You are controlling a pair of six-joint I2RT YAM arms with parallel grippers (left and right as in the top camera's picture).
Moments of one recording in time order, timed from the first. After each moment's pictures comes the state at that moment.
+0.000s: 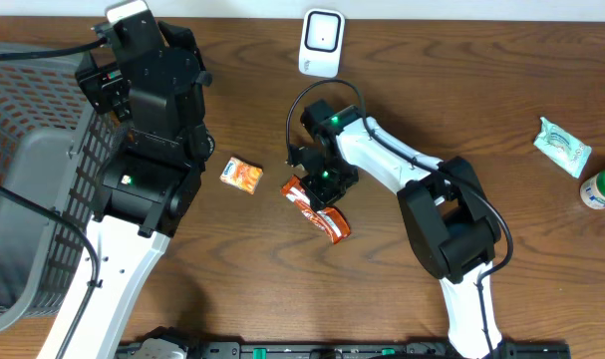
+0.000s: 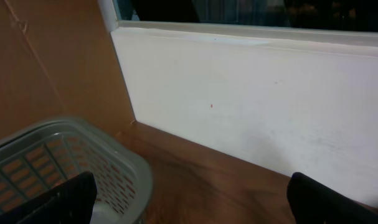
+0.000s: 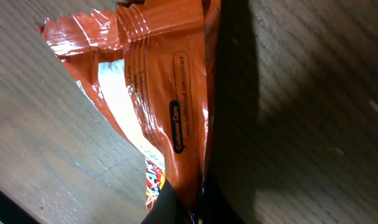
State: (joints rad) left arm -0.34 1.27 1.36 -0.35 -0.85 -0.15; right arm 0.57 2.22 1.60 -1.04 -0.36 -0.14
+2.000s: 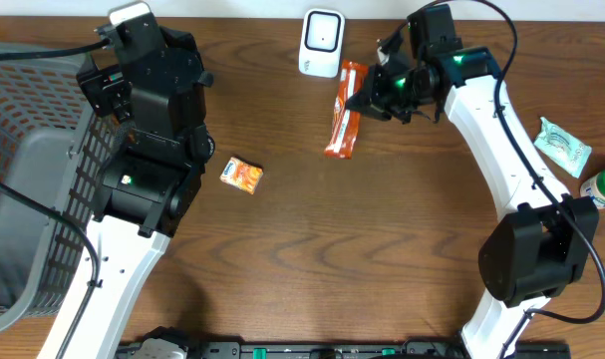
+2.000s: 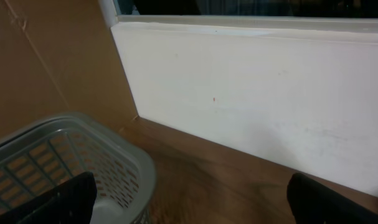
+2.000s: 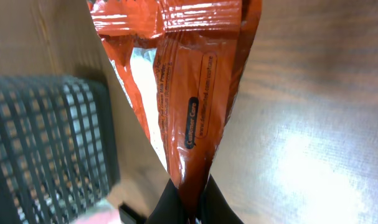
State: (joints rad) left arm -0.34 1.27 1.36 -0.38 -0.85 -0.15; right arm 0.24 1.94 1.77 -0.97 -0.64 0.51
